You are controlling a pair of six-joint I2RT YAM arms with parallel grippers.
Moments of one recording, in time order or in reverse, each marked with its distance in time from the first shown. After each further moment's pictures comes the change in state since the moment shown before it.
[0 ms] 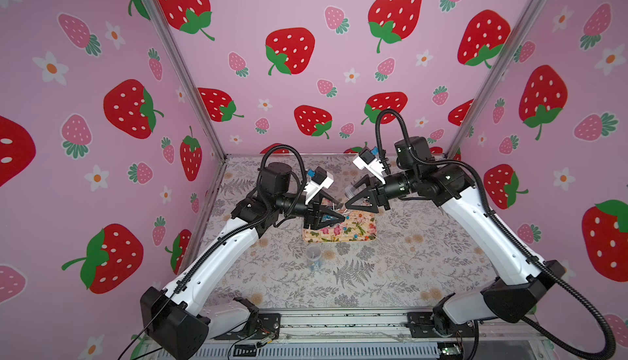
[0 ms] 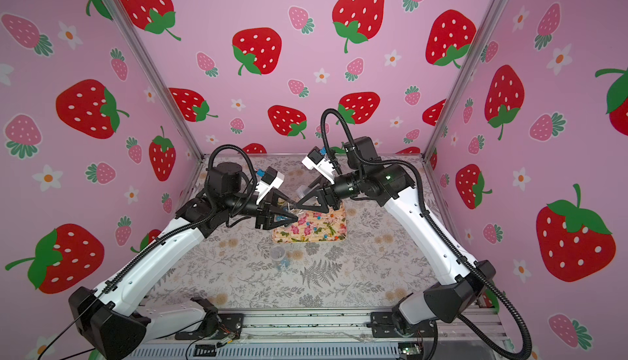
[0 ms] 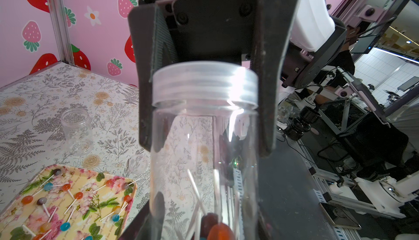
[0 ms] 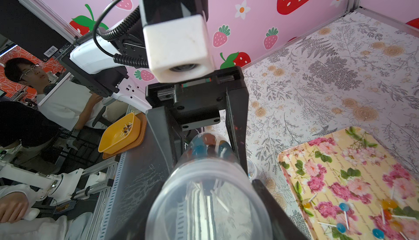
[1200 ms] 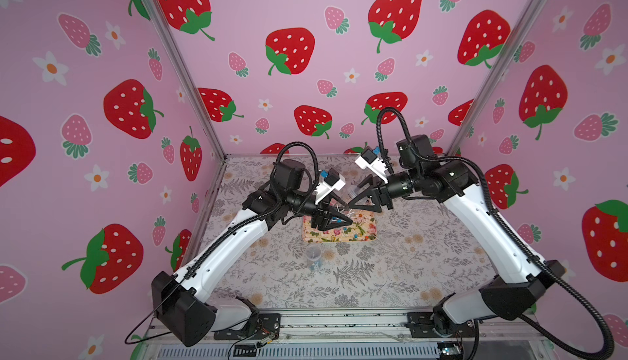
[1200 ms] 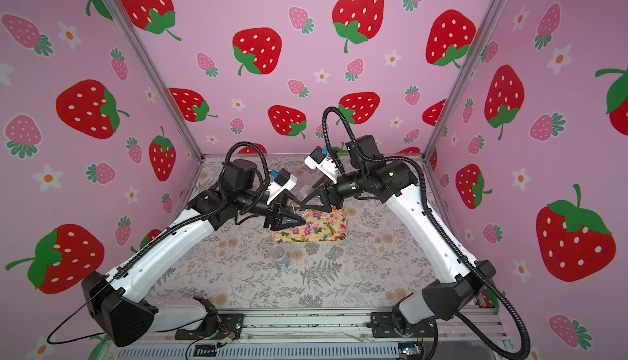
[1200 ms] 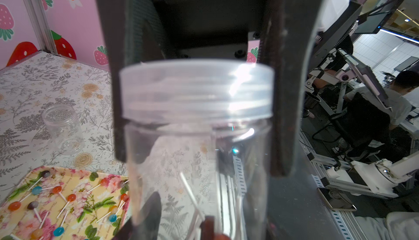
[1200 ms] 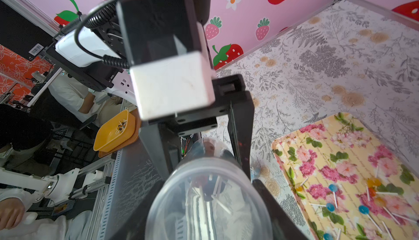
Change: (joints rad) left arm -0.071 0.093 0.098 -0.123 -0.030 0.108; right arm -0.010 0.016 0.056 -0.095 0.030 -0.044
